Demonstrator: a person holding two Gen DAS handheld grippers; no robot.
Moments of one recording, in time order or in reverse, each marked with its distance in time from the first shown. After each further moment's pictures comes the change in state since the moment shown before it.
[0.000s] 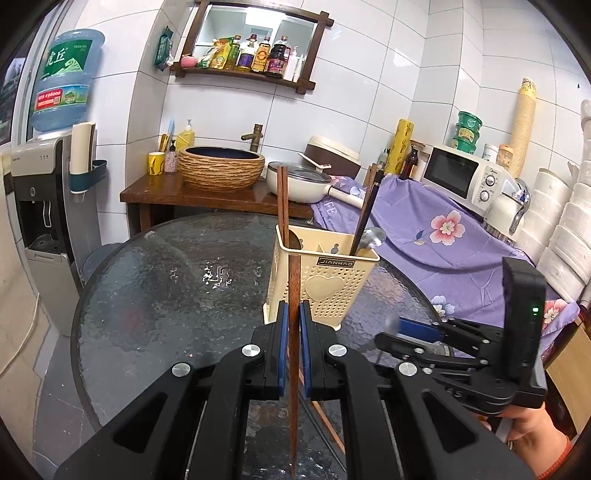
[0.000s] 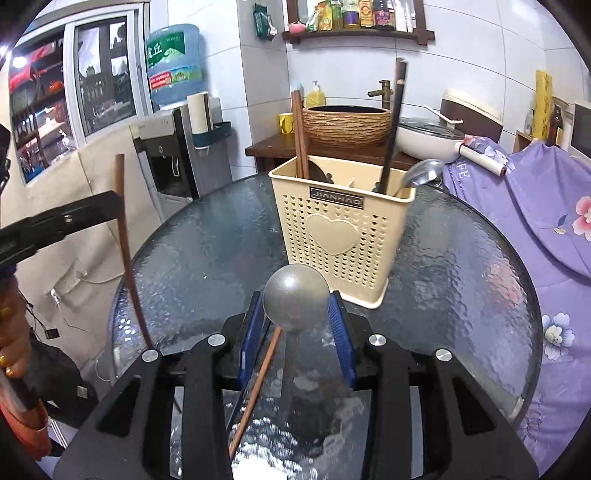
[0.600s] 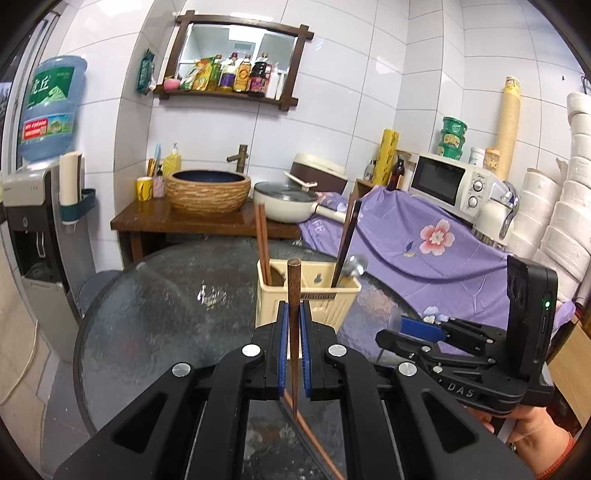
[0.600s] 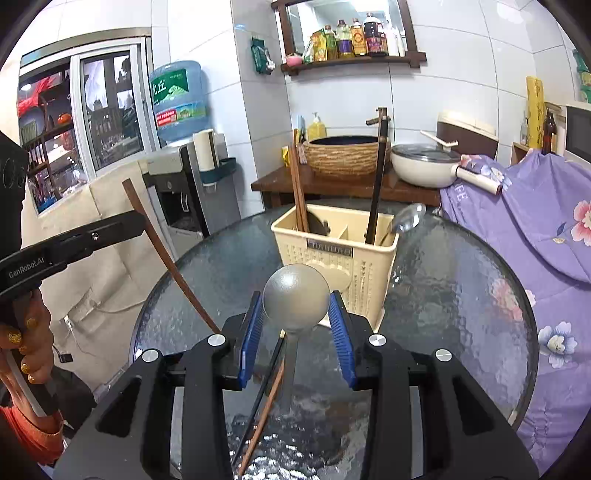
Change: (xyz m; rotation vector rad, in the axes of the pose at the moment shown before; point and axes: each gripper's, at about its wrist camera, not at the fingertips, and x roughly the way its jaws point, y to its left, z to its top) left arm -0.007 -0.019 0.036 0.061 -0.056 -0.032; right arm -0.035 -0.012 0.028 0.039 -0.122 0.037
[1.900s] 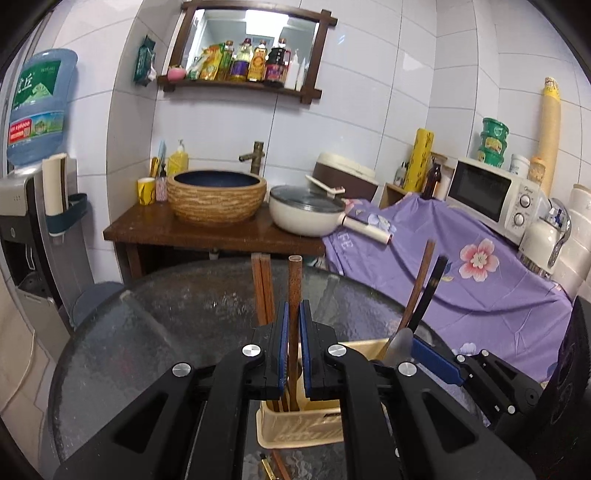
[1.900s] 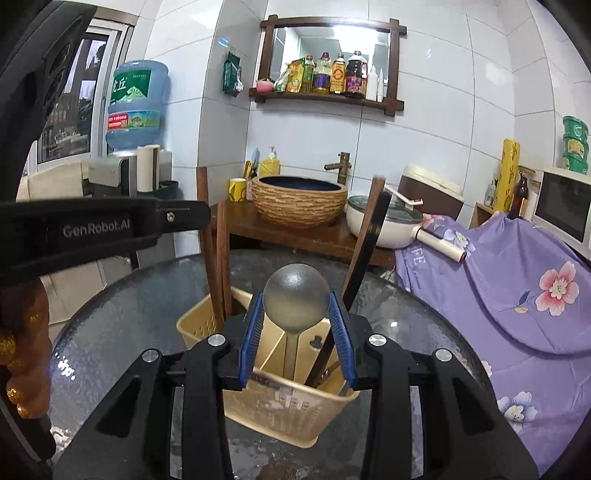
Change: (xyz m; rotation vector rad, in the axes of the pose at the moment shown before) left arm 0.146 0.020 0.058 -0.039 0.029 0.086; right arm 0.098 -0.012 0.055 -0.125 -0.125 -0.265
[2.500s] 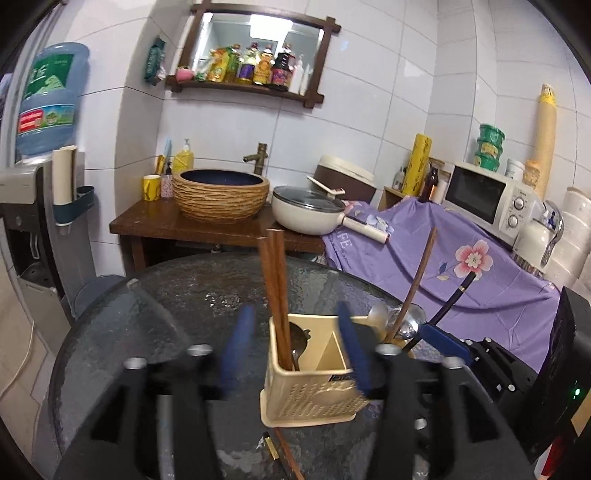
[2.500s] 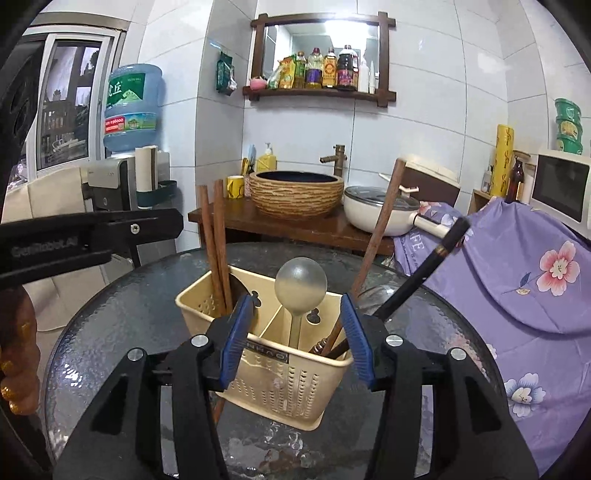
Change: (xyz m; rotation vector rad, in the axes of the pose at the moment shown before) left arm -0.038 0.010 -0.023 -0.029 -0.042 -0.003; right arm -0.026 -0.008 -0.019 0.031 -0.016 0.004
